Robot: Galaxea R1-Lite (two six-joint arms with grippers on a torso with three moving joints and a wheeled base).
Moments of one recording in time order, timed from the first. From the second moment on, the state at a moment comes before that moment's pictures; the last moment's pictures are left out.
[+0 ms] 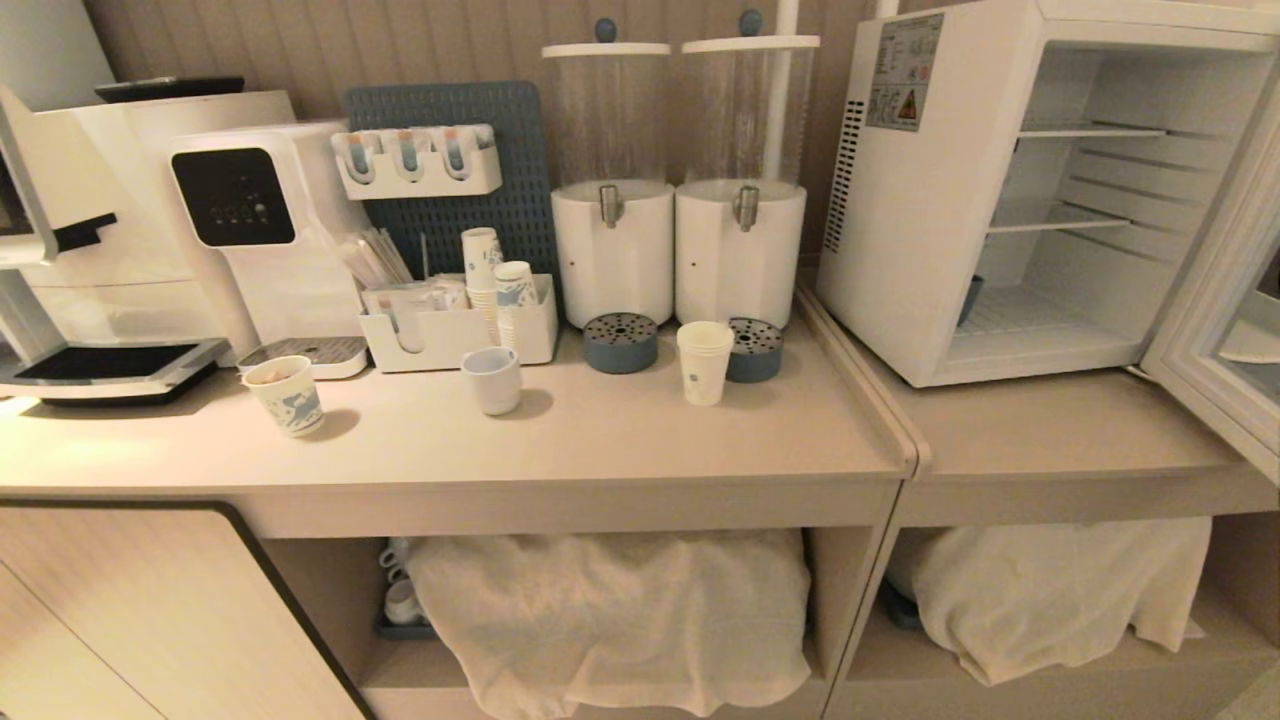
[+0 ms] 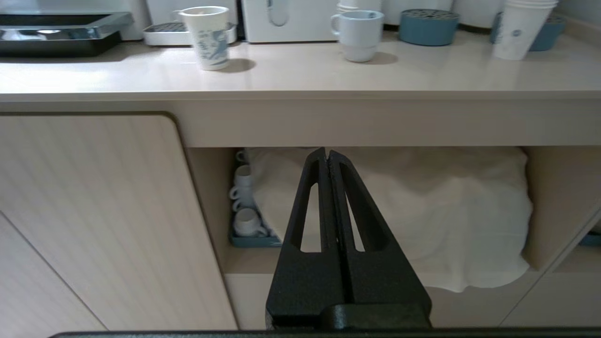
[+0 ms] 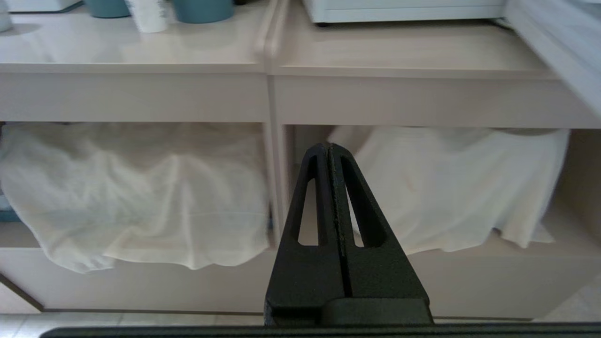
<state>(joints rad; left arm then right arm) 0.00 0.00 0.00 -0.04 0.00 -0.02 0.00 0.00 -0.02 0.06 0.01 -0.06</state>
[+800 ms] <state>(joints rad) 0.00 0.00 0.00 -0.04 0.00 -0.01 0.00 0.00 -0.02 0.07 0.01 -0.06</state>
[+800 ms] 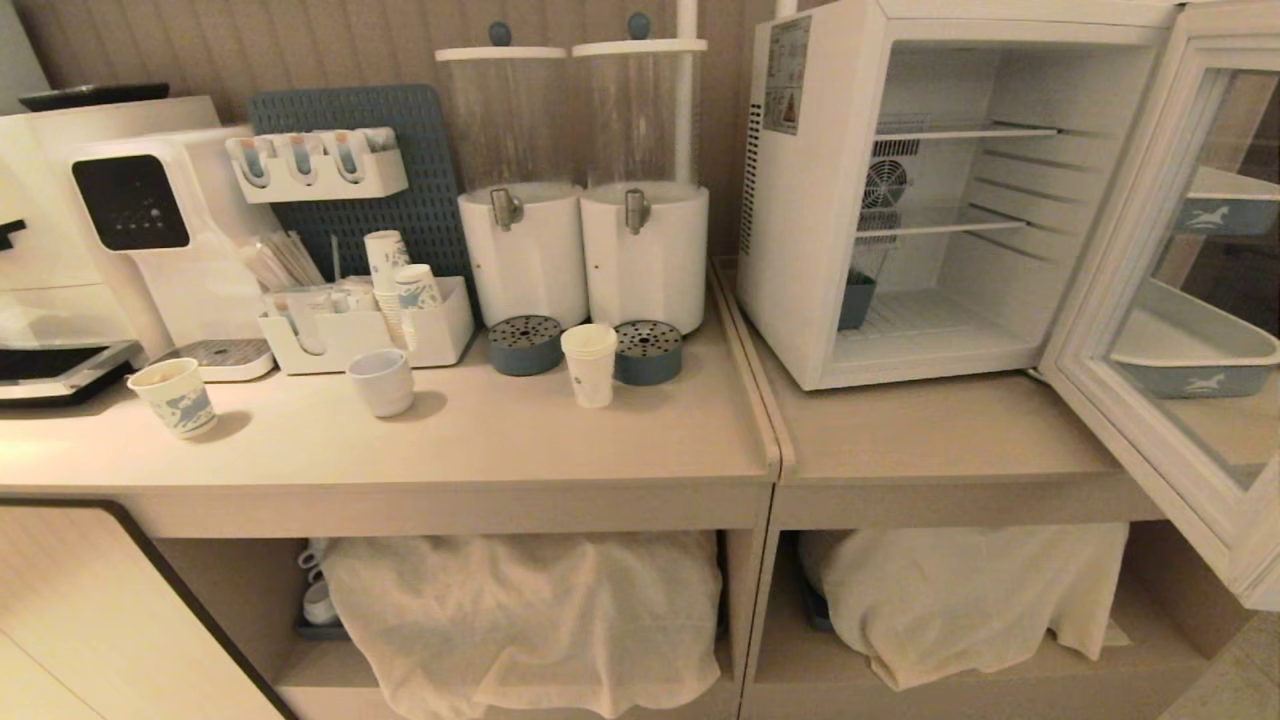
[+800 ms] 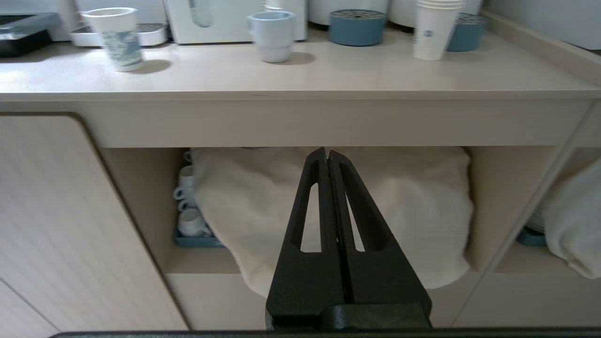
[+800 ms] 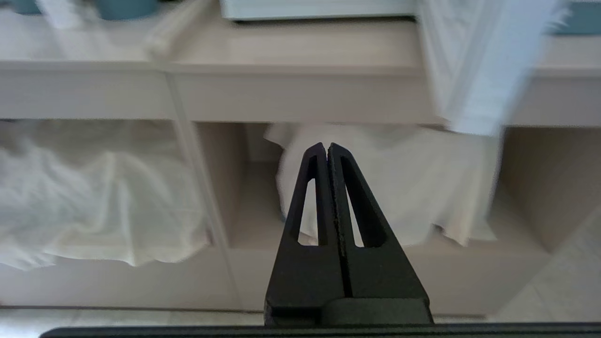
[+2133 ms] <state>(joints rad) 0.00 0.00 0.00 -0.04 0.00 -0.01 0.00 0.00 -0.03 0.08 0.01 -0.06</state>
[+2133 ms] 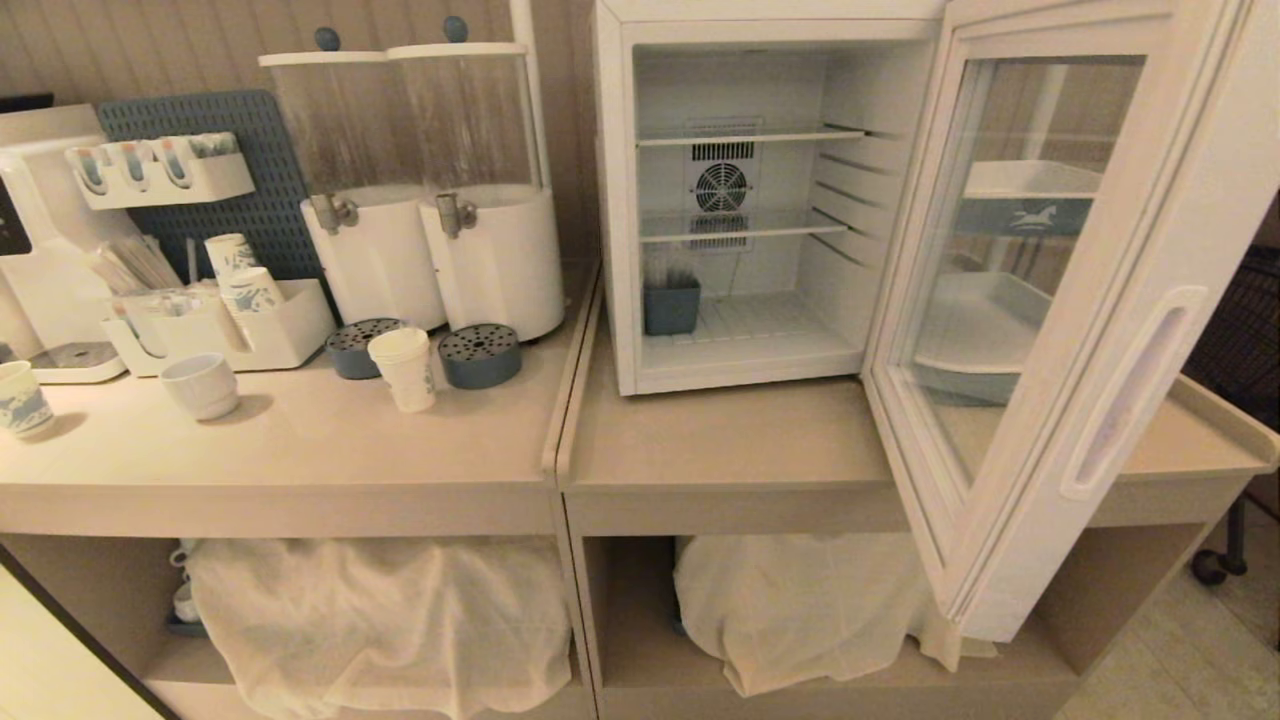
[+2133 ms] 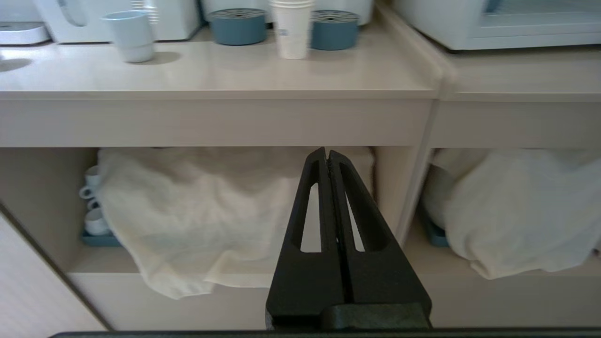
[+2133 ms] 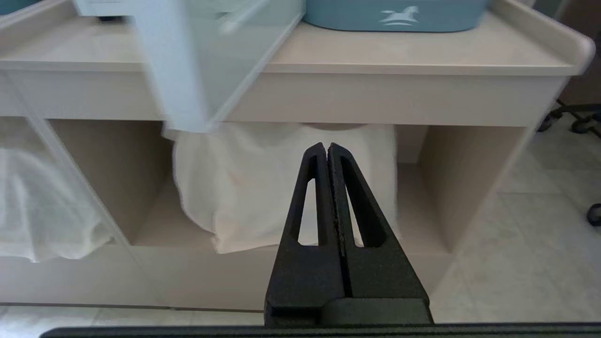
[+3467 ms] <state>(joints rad) 0.00 0.00 0.00 -0.04 0.00 -0.02 0.00 0.00 -0.03 0.08 0.01 -0.05</state>
